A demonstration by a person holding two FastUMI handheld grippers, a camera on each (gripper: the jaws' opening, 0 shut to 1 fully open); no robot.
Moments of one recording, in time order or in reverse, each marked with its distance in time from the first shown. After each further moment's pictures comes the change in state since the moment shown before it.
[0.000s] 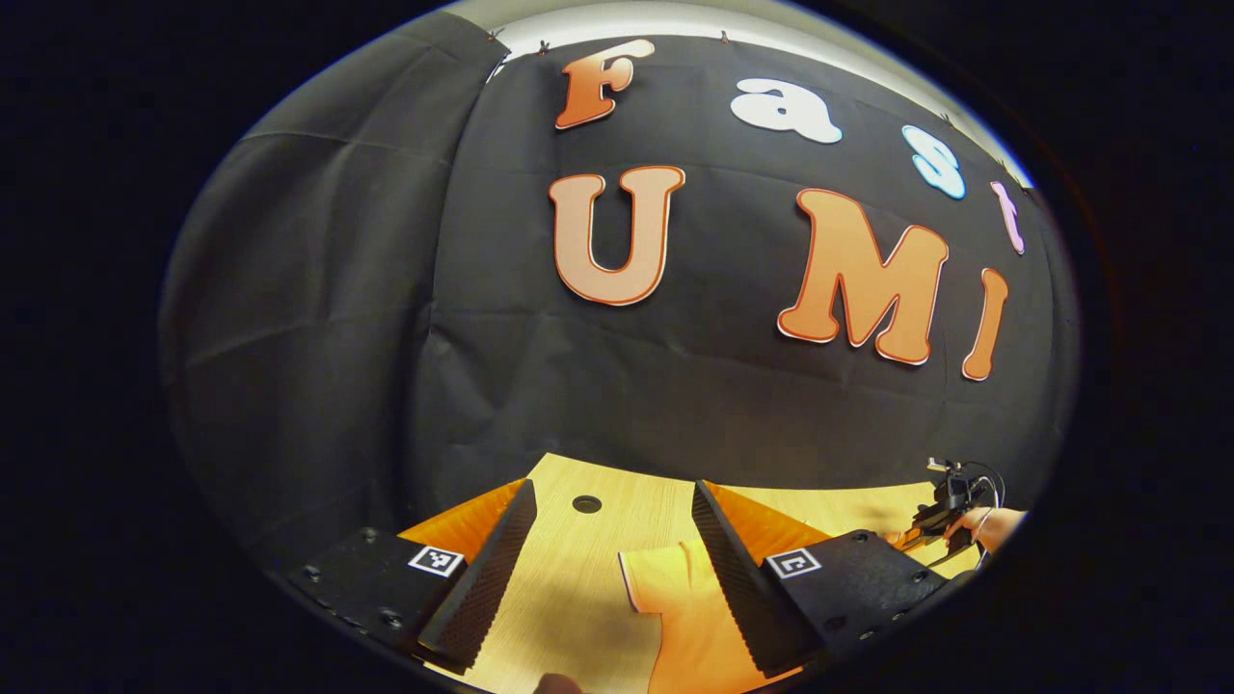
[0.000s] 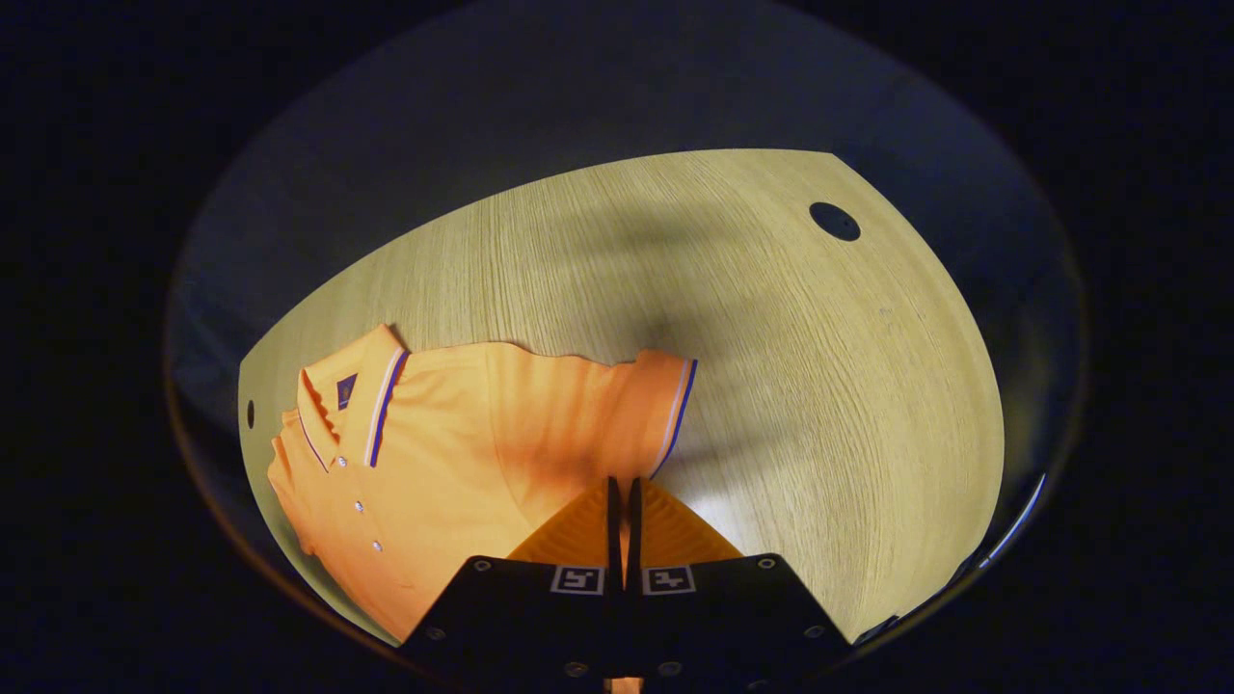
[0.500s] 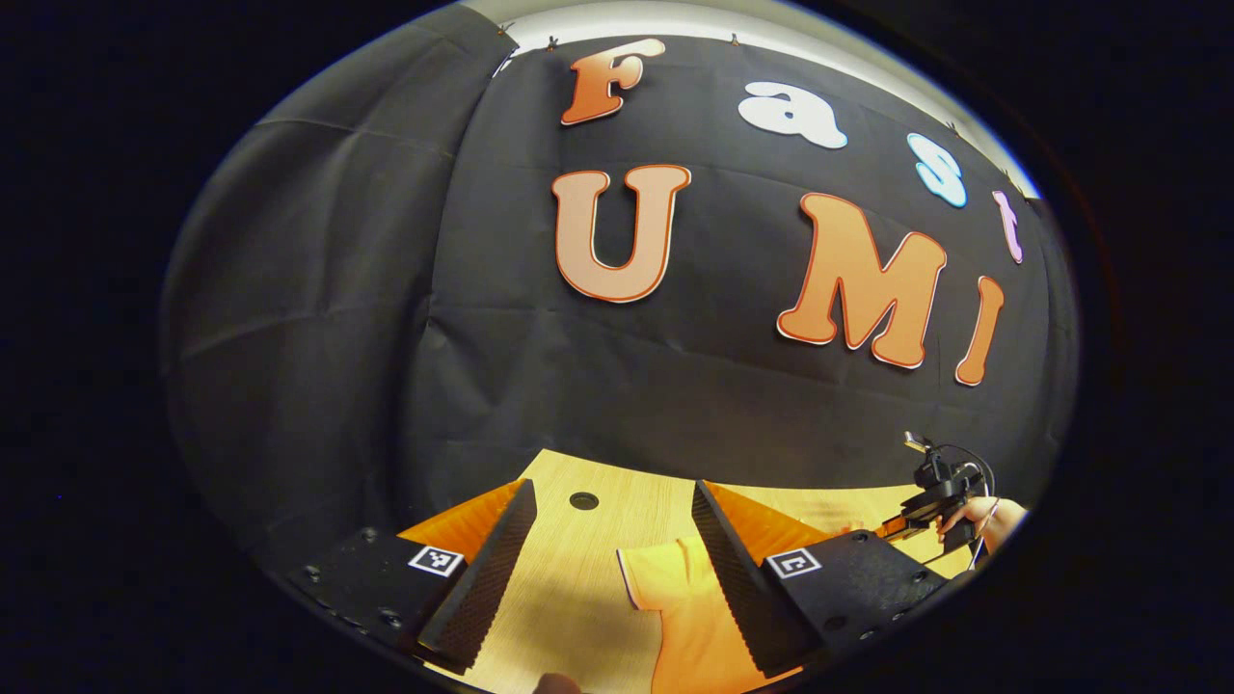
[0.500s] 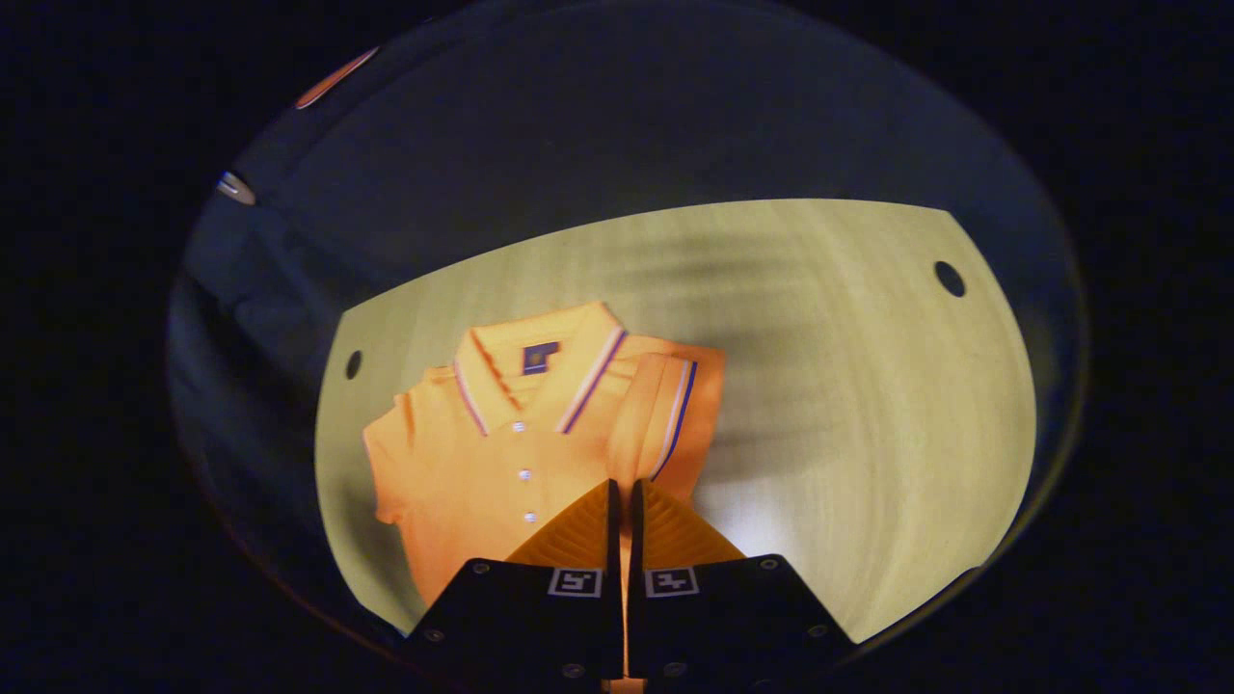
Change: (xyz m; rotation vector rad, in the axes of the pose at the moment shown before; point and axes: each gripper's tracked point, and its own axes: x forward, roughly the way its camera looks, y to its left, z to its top) left arm -0.003 0.015 -0.003 -0.028 0.009 -0.022; right arm -0.069 0.160 -0.031 -0.190 0.001 0.323
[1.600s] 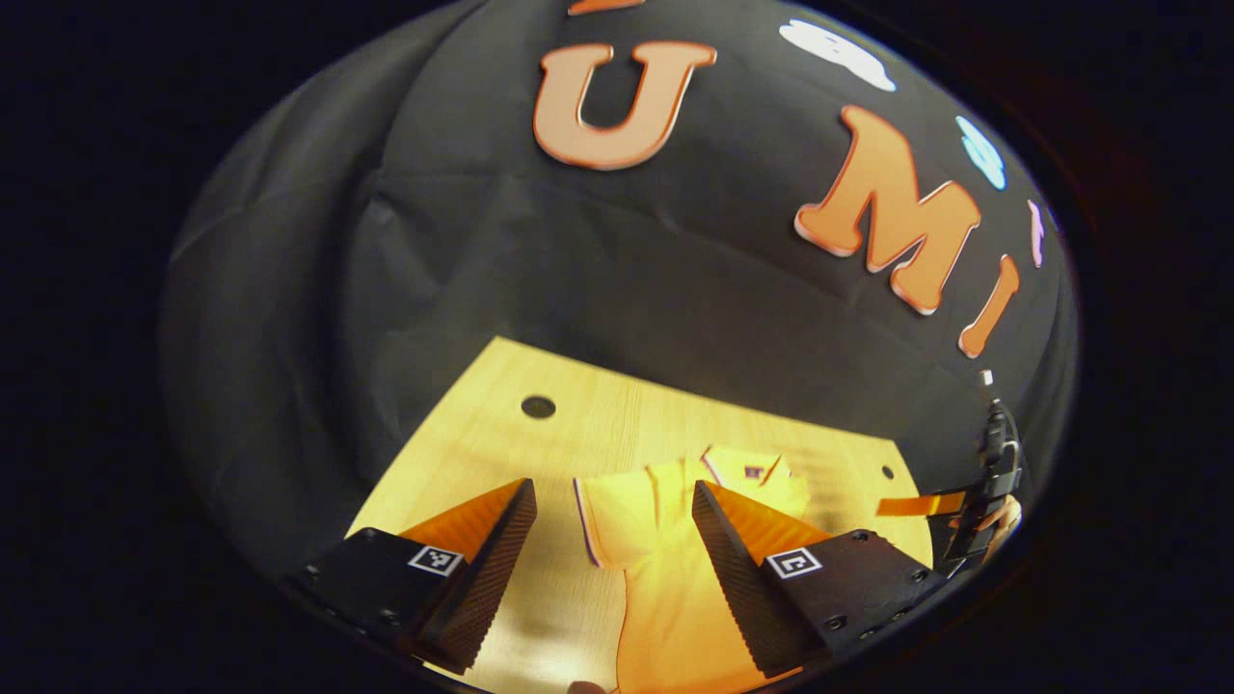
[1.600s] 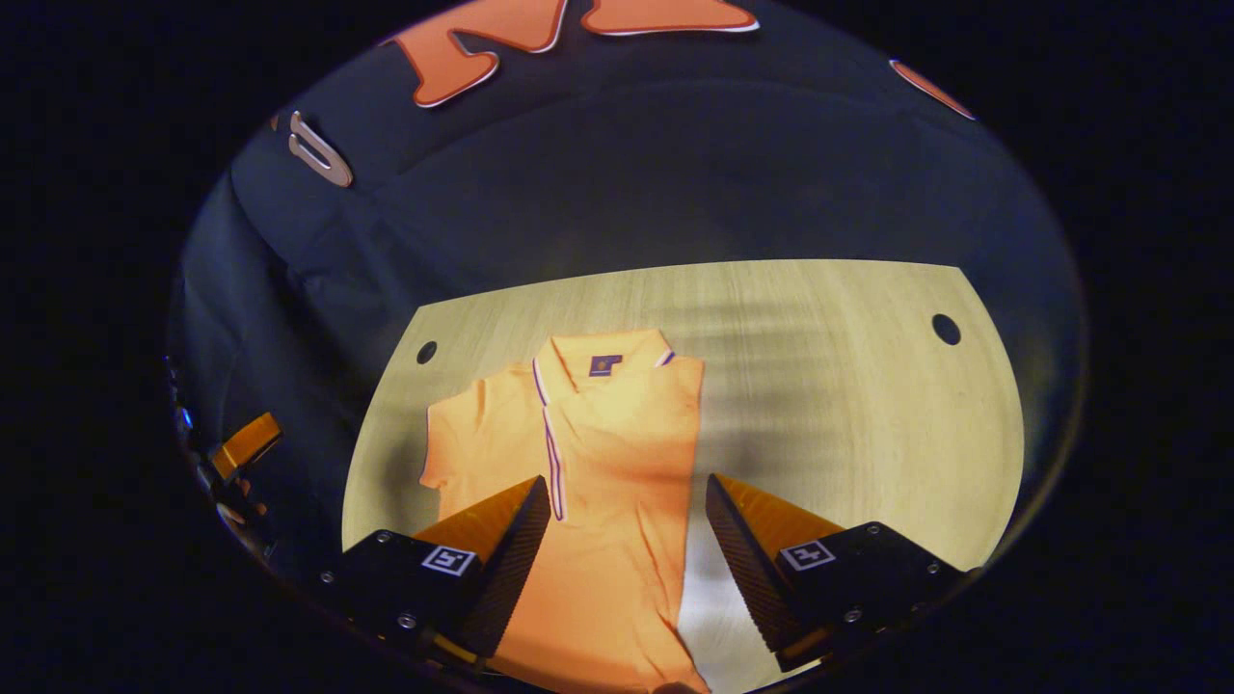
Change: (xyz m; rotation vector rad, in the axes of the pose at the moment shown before) left arm 0.096 -0.033 -0.112 -0.086 0.454 -0.106; right arm -0.092 -0.035 -0.005 -0.103 -0.188 -0.004
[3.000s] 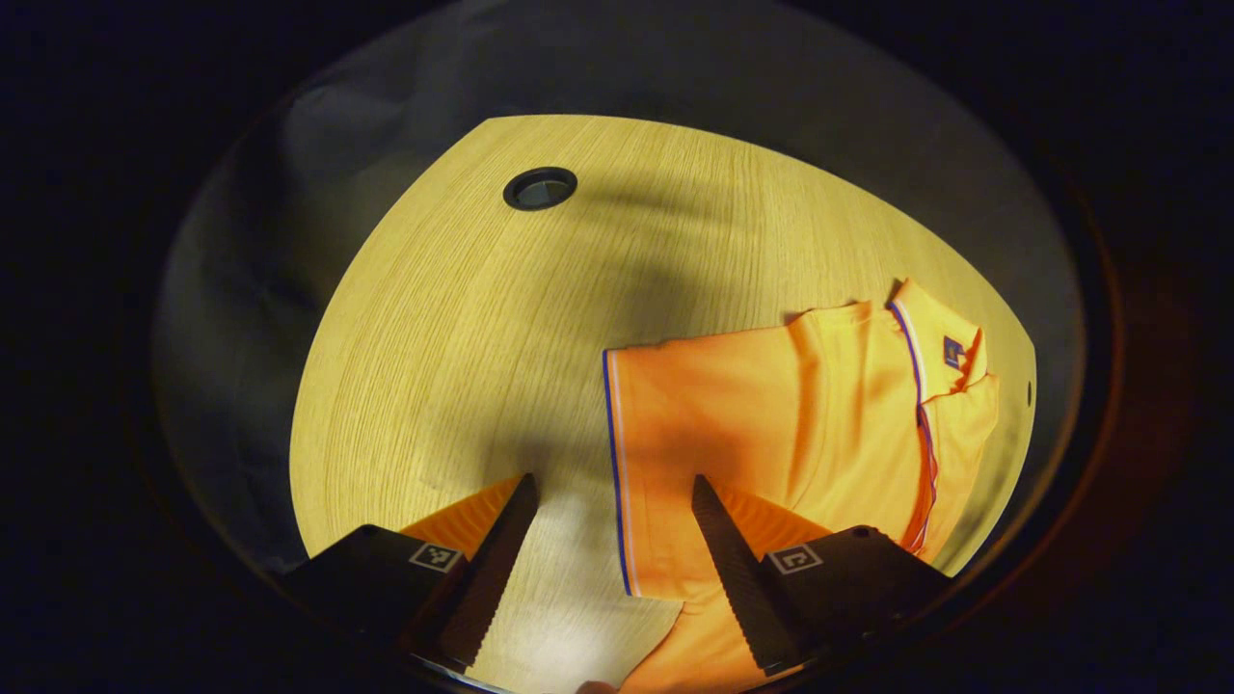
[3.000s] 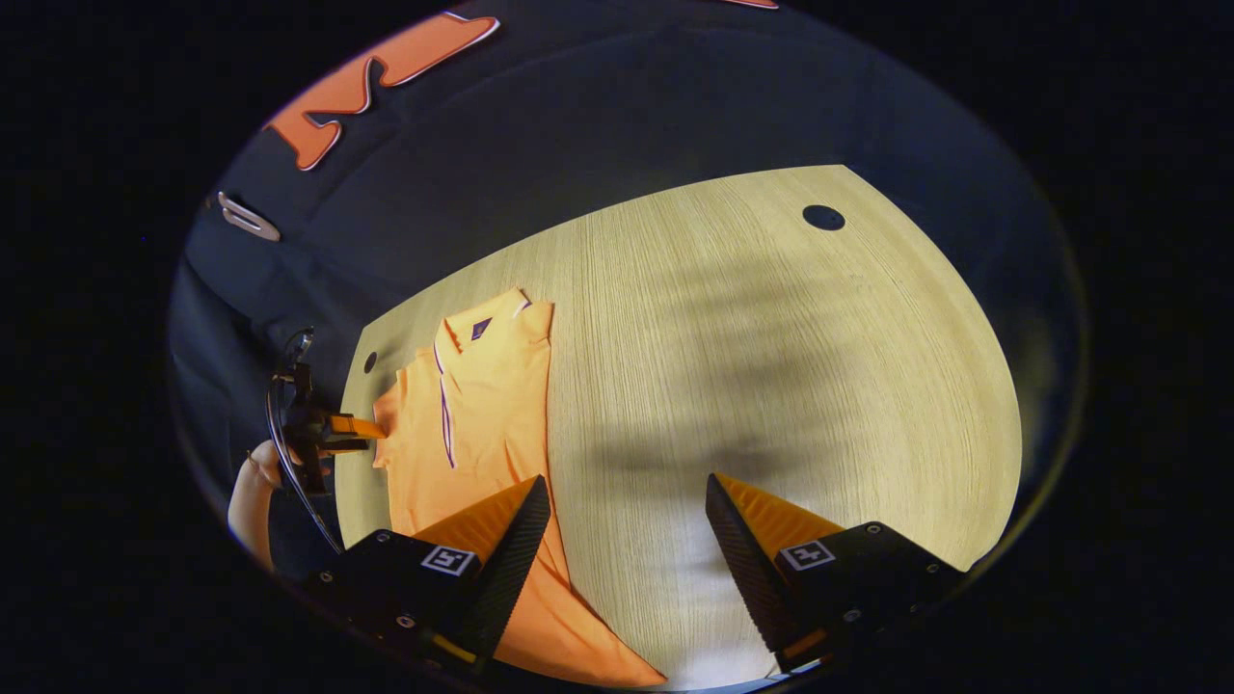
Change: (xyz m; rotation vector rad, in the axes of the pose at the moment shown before) left arm 0.178 0.047 -0.124 0.040 0.593 0.305; right arm -0.022 -0.125 -0.082 0.230 0.078 -0.042
